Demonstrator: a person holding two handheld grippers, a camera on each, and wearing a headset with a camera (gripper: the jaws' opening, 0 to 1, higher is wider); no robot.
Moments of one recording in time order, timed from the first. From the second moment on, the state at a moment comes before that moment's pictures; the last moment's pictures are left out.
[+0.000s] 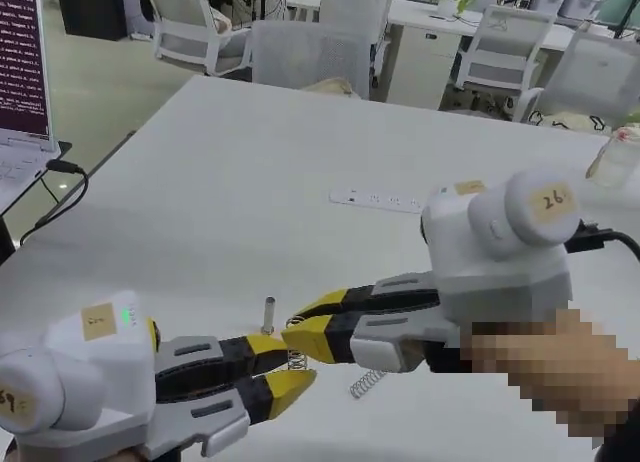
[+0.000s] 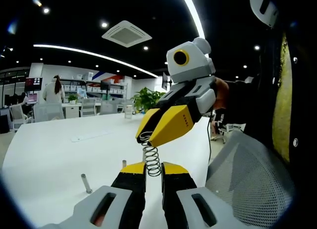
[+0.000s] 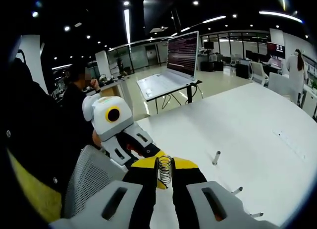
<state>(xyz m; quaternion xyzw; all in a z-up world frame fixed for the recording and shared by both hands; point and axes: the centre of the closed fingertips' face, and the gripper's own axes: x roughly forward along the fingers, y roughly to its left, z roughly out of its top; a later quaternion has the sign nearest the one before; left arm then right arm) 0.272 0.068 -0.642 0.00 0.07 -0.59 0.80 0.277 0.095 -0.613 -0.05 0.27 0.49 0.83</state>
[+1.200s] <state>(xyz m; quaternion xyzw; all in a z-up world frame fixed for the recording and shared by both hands) 0.245 0.059 -0.674 0.14 0.09 -0.63 0.76 0.241 0.075 -0.650 -0.25 0.37 0.53 0.72</state>
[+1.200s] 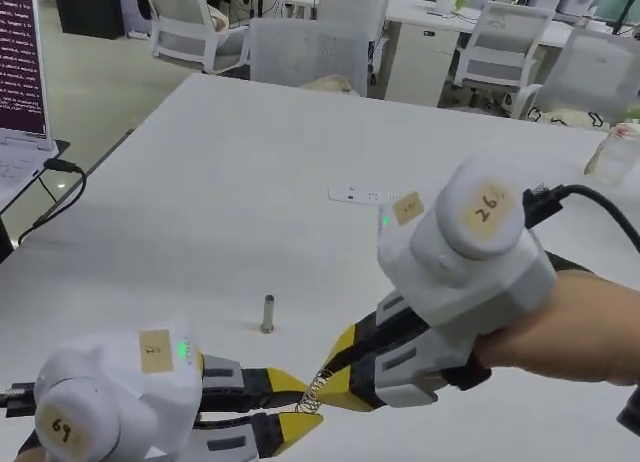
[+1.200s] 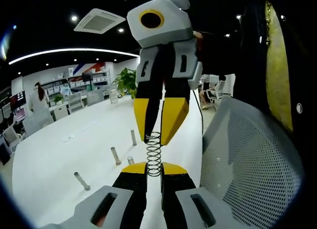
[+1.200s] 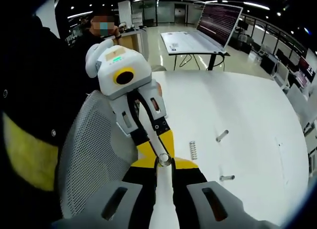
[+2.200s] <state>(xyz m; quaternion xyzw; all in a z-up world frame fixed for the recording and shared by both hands) 0.240 0.055 -0.679 0.13 0.11 -0.64 0.75 0.235 0.074 -0.667 -0.29 0.40 0.53 0.69</state>
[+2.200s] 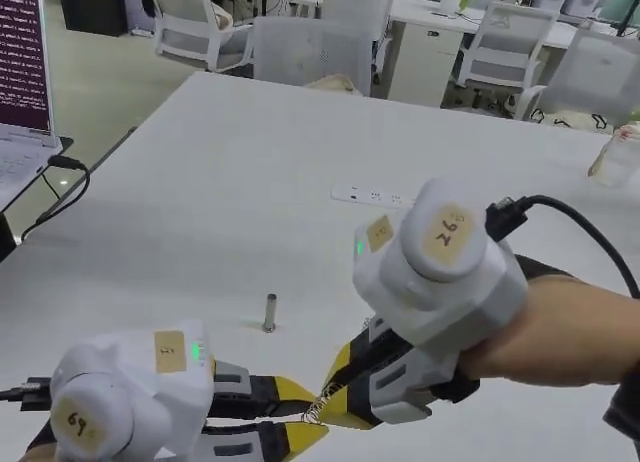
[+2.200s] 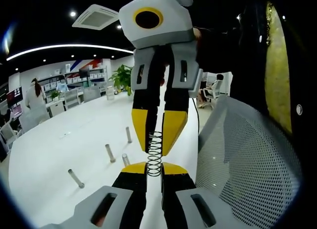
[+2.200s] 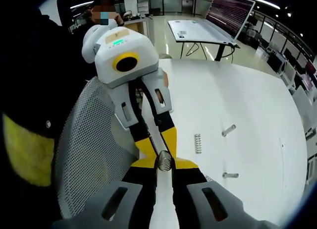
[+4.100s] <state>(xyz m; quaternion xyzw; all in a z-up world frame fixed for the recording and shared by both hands) 0.286 0.097 -0.696 0.04 0.14 -0.54 0.83 0.298 -0.084 -0.627 -0.31 0.46 0.37 0.75</state>
